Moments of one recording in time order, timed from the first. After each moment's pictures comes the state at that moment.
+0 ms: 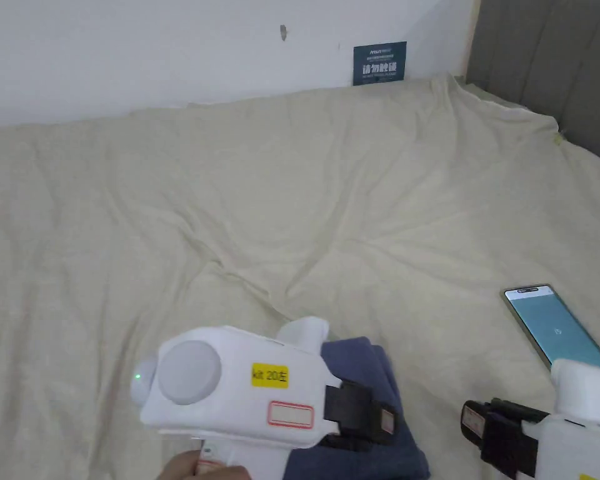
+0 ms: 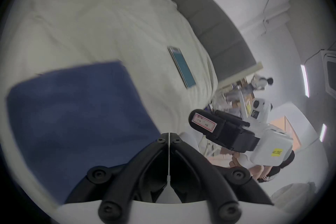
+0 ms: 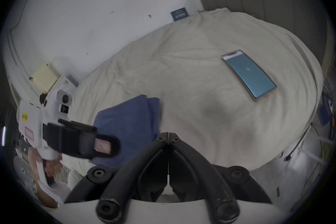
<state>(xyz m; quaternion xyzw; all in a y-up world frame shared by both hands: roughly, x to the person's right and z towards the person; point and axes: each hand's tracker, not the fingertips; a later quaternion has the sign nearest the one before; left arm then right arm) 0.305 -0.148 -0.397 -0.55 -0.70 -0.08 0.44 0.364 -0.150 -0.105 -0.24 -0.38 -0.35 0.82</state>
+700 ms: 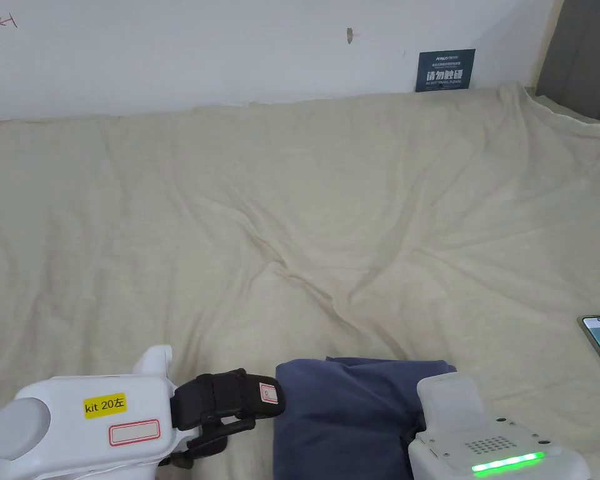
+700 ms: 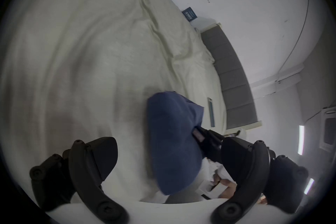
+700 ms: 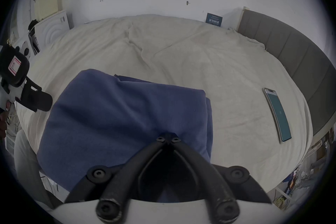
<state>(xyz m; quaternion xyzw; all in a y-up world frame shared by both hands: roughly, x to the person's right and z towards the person) 0.207 -0.200 -0.538 -0.60 -0.60 0.10 0.52 0.343 -0.205 -0.250 -0.38 -0.39 -0.13 0.83</state>
